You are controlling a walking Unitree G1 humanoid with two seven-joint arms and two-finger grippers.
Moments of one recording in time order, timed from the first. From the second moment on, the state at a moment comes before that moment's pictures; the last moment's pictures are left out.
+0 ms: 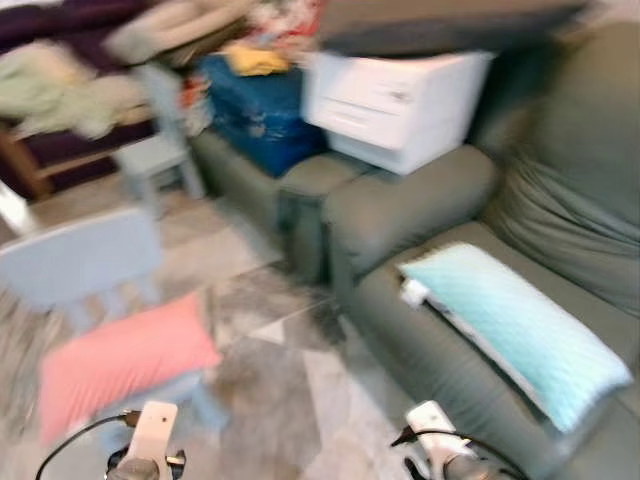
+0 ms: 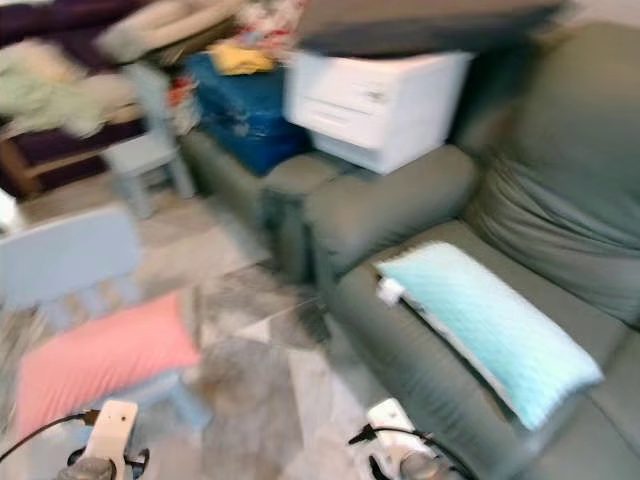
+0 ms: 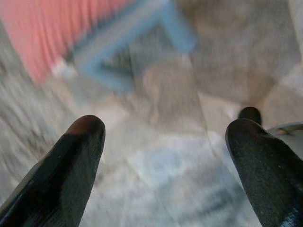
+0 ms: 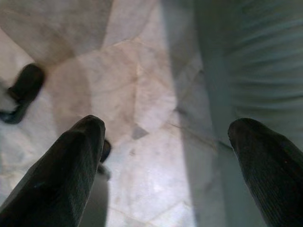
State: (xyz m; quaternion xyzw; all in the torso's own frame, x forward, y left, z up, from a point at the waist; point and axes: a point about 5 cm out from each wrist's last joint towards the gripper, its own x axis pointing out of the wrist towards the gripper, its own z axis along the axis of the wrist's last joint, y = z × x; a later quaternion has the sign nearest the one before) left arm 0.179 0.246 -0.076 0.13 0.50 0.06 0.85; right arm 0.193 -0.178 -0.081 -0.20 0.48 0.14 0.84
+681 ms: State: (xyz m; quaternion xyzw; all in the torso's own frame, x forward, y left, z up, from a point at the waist) left arm 0.203 0.220 -0.070 0.06 0.46 0.06 0.88; right arm 0.205 -0.177 -0.075 -0.16 0.46 0.10 0.87
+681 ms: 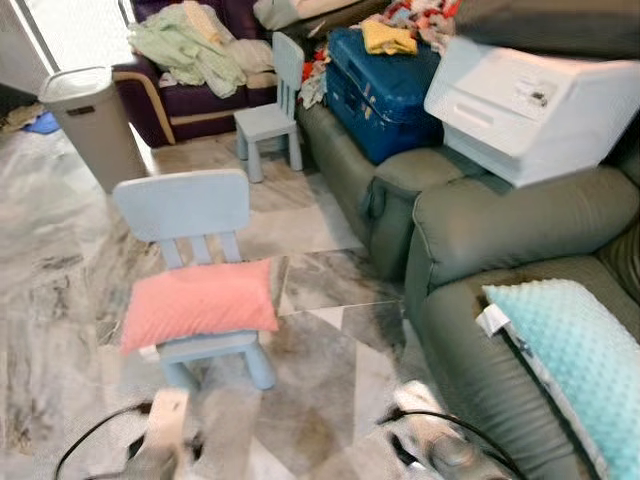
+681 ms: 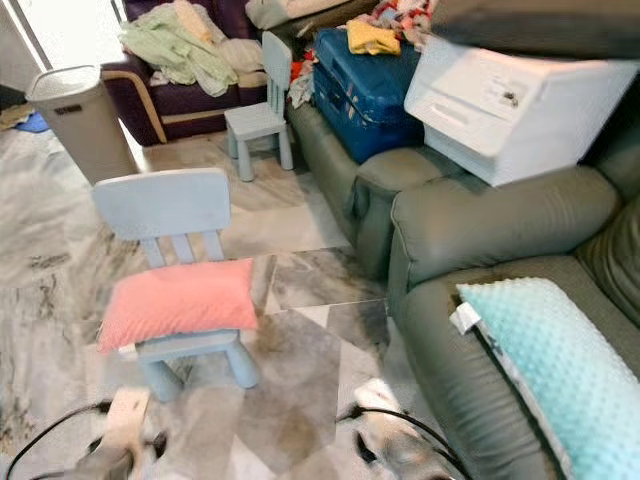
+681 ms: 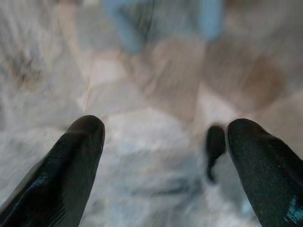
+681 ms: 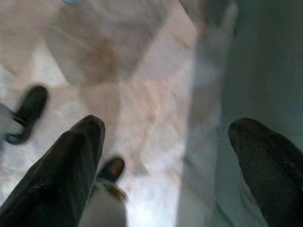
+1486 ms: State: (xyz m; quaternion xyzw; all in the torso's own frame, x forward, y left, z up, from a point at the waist) left arm 0.204 0.212 -0.071 0.04 0.46 0.03 0.88; right arm 0.206 -0.203 -0.071 -0.09 0.46 0.01 0.88
